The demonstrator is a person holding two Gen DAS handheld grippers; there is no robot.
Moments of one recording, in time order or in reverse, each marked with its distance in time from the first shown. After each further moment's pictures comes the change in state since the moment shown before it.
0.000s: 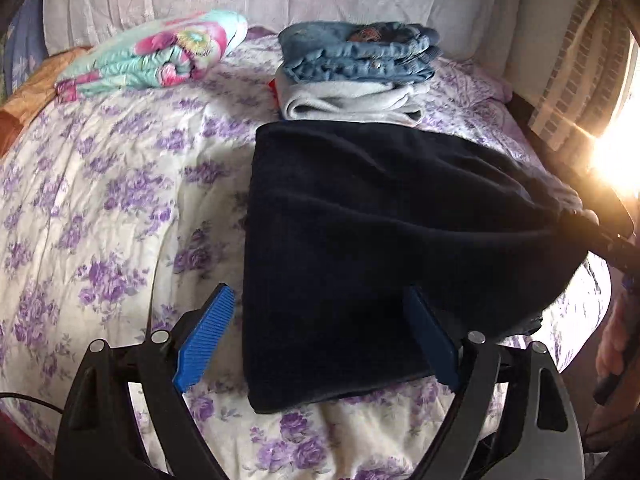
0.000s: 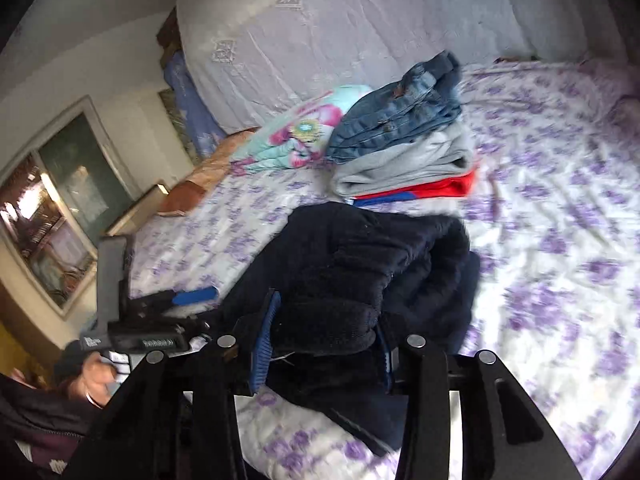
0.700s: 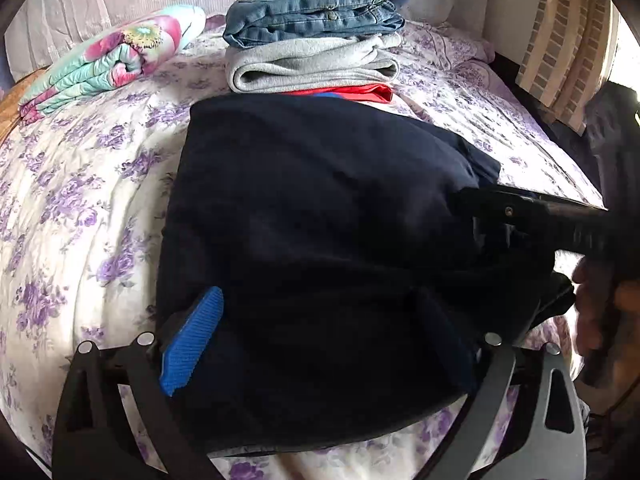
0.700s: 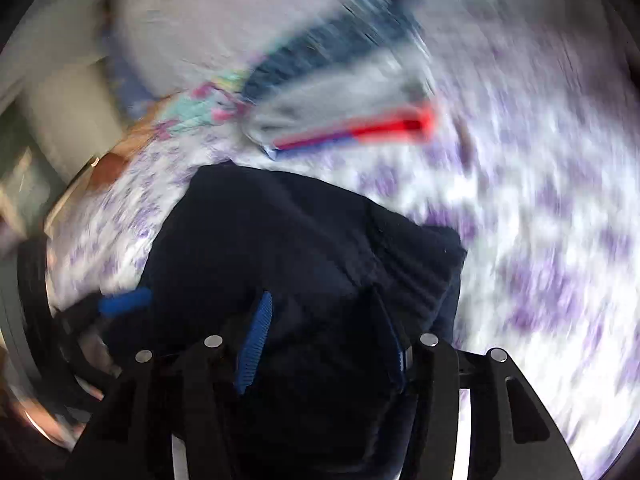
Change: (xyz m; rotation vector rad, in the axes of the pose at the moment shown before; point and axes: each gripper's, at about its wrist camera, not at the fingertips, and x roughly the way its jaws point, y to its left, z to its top) left arm 0.052 -0.033 -0.007 0.115 0.058 -0.020; right arm 0.086 -0.027 -0.002 -0.034 0.104 -0.197
